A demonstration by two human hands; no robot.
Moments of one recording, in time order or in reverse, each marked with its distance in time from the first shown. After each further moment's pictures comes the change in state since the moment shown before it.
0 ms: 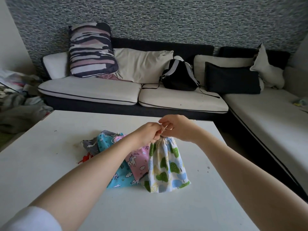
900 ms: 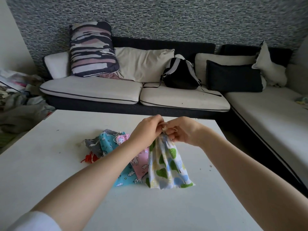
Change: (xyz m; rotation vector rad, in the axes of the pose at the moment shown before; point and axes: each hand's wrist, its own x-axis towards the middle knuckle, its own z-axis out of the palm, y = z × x) left_hand -0.010 -0.005 0.000 0.698 0.447 0.471; right_hand 0.001 0.003 0.006 0.962 -0.225 0.326
